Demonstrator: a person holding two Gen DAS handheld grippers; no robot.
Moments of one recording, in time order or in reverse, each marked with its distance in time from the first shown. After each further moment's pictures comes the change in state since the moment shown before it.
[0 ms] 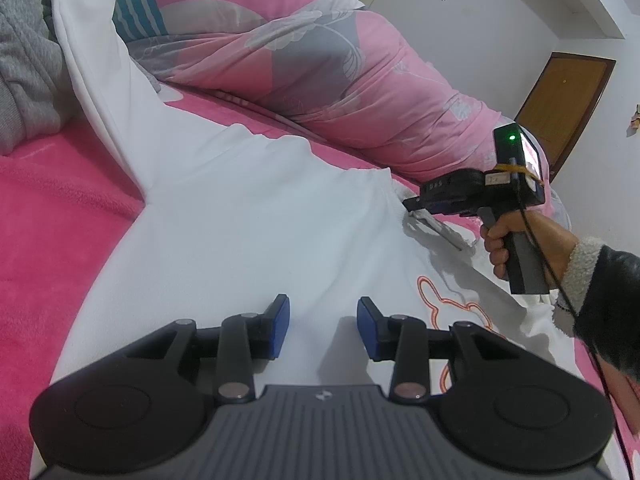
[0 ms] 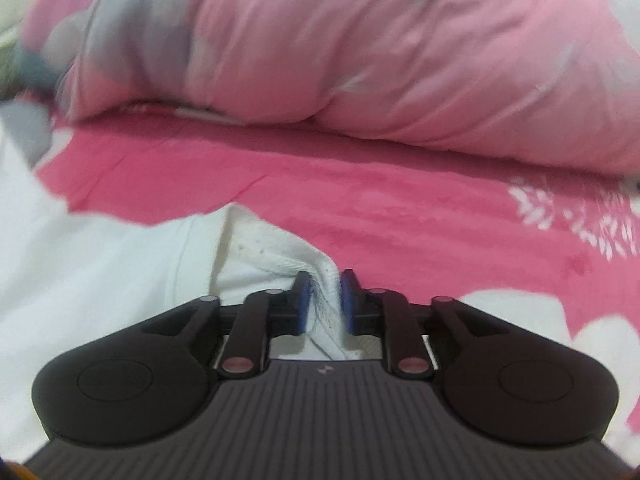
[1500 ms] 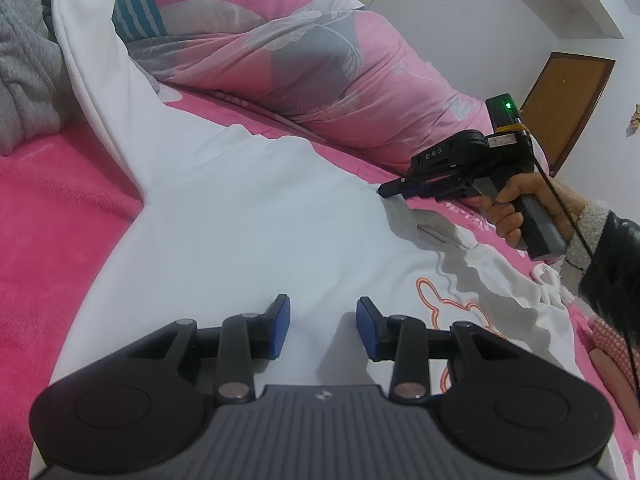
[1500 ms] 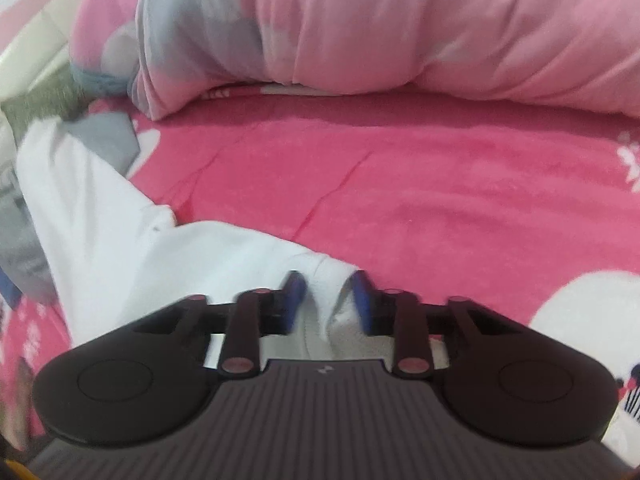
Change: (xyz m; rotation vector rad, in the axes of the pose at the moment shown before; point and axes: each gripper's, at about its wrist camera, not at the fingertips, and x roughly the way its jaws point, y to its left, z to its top) left arm -0.001 0.001 0.002 0.001 -0.002 -0.001; right arm 0.006 0.022 0.026 0.012 0.204 0.323
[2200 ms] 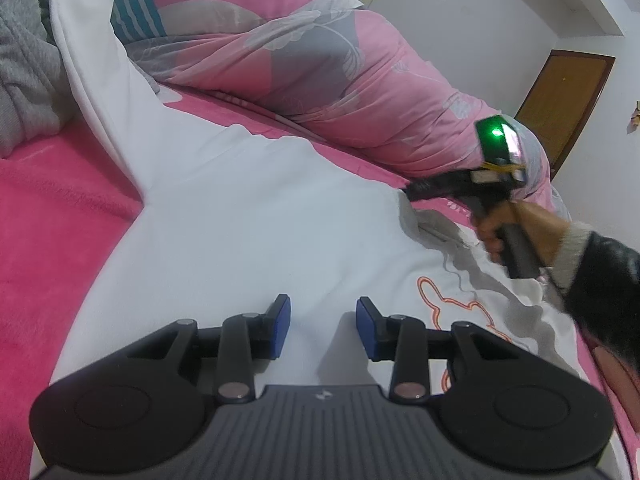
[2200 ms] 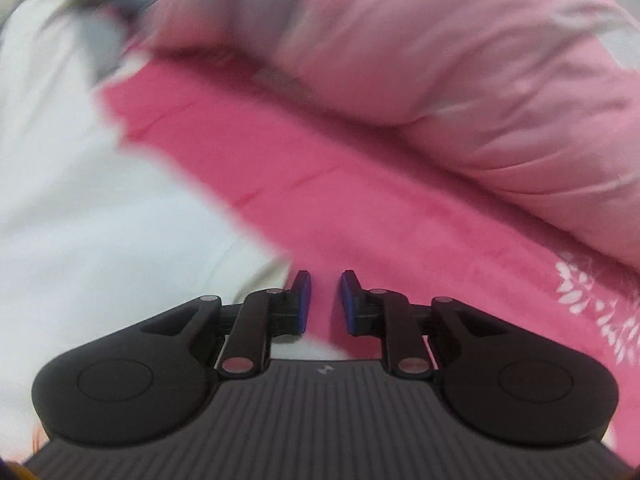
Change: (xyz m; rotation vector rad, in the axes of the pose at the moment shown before) left arm 0.001 -0.001 0.000 0.010 0.000 0.006; right arm 0.015 -0.007 -0.017 -0.325 -0.142 -0.264
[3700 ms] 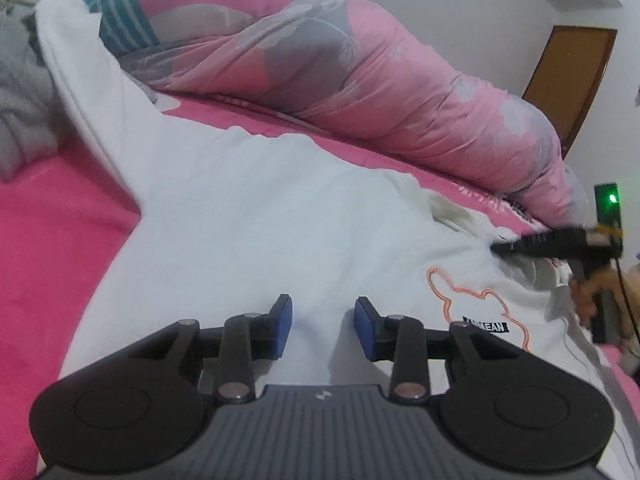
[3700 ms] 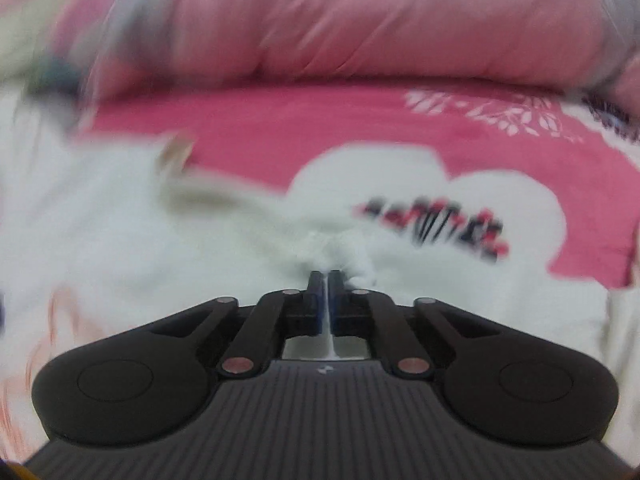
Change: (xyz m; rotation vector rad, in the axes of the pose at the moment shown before) left arm 0.005 -0.009 0.001 0.057 0.019 0.054; right arm -0.095 -0.082 -0.118 0.393 -0.071 -0.021
